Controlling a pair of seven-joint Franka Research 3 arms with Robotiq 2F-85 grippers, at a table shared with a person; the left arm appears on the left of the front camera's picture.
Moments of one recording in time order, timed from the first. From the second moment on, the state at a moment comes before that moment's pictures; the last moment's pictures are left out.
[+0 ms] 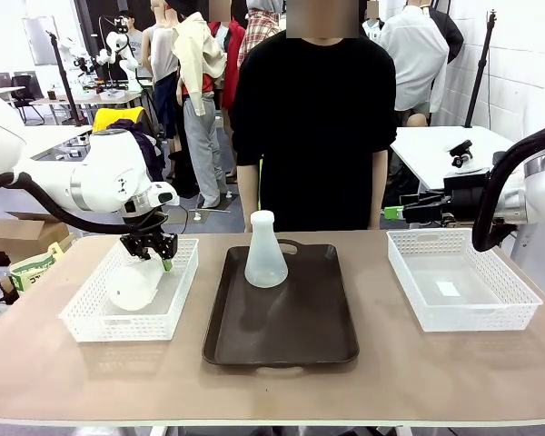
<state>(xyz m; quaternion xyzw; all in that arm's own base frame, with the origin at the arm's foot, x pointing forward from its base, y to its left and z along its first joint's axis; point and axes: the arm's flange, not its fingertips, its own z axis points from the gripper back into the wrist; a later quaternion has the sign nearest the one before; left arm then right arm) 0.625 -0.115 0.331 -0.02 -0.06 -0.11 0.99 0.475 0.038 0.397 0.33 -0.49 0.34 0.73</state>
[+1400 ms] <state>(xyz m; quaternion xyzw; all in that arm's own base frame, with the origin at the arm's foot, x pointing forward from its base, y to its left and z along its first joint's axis) 0.611 -0.134 0.371 -0.02 -0.05 -0.12 0.99 0.475 0.038 0.397 0.33 -0.49 0.34 0.73</state>
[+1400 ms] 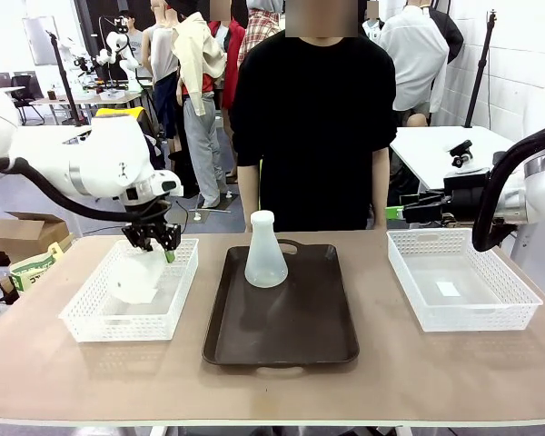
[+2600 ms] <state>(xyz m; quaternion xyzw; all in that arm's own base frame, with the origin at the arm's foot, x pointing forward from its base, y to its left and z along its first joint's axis) 0.565 -0.139 0.458 -0.02 -0.10 -0.13 0.99 0.475 0.038 0.397 0.33 -0.49 0.34 0.73</state>
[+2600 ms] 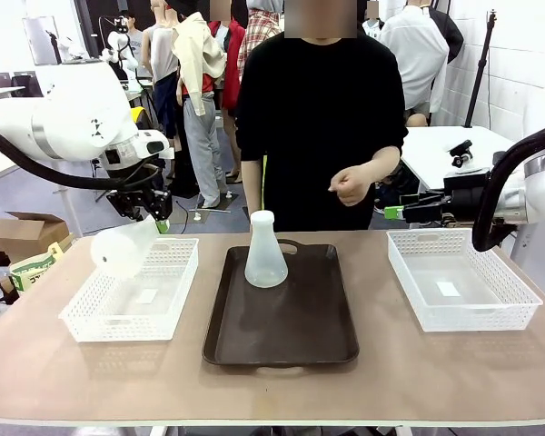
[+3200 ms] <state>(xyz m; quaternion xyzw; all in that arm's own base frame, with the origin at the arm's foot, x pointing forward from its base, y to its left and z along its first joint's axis) 0.567 -0.139 0.455 -0.02 -0.10 -0.13 0.99 0.475 0.038 0.397 0.33 -0.49 0.34 0.73</state>
